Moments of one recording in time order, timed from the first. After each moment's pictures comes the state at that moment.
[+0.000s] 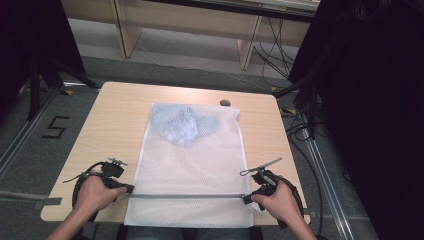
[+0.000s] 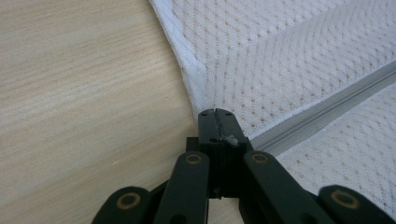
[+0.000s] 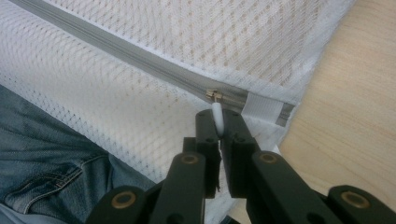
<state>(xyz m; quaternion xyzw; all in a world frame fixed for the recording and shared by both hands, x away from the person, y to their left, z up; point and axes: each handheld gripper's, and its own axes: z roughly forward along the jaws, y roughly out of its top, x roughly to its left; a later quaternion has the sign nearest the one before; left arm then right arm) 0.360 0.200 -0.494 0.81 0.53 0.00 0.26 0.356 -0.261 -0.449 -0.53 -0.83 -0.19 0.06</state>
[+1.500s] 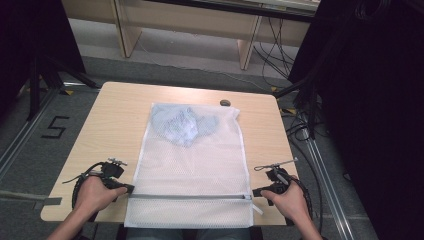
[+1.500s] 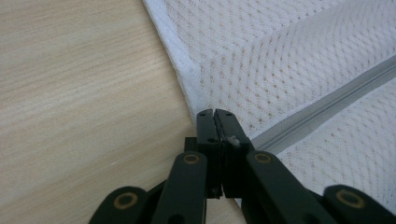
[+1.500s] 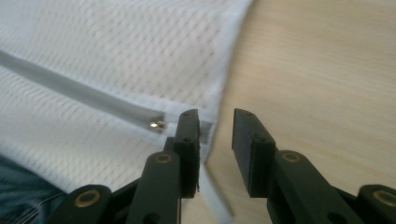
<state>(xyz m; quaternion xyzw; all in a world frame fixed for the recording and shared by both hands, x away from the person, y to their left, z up) 0.358 0.199 -0.494 0.81 0.53 0.00 0.26 0.363 -0.297 -0.456 -0.58 -0.79 -0.21 0.00</state>
